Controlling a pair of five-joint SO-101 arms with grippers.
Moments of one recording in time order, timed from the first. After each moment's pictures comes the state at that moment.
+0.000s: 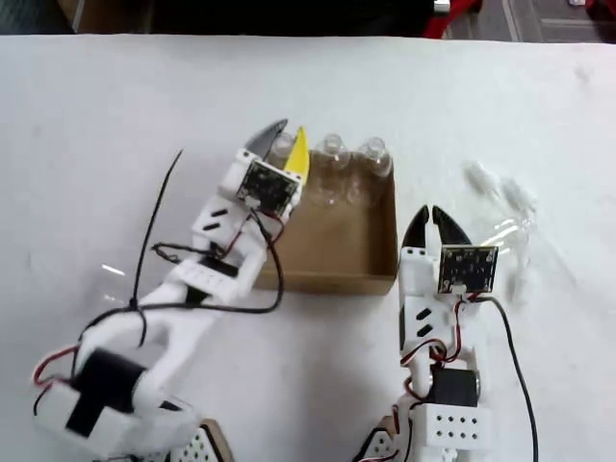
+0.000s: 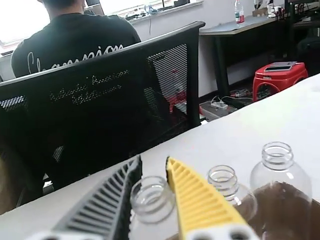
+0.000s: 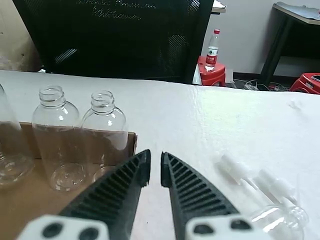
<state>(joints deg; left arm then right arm) 16.9 -6.6 59.0 -41.9 -10.9 0.7 -93.7 96.7 16.4 7.2</state>
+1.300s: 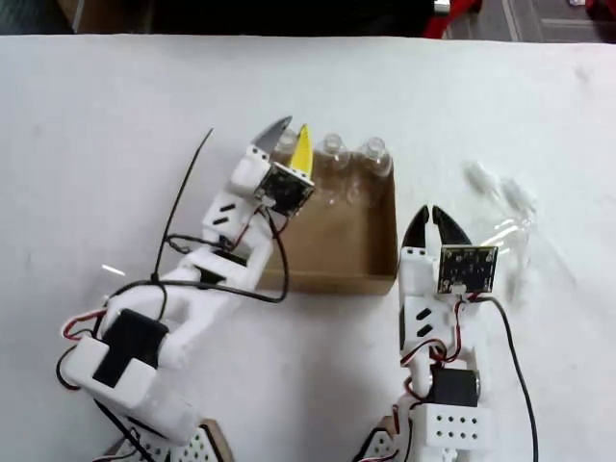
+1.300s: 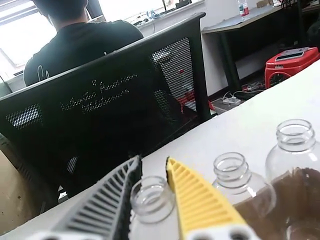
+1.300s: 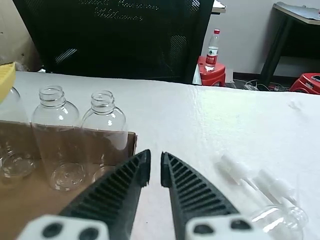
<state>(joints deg) 16.5 6.6 52.7 -49.5 -17.5 0.7 -93.7 96.7 16.4 8.0</state>
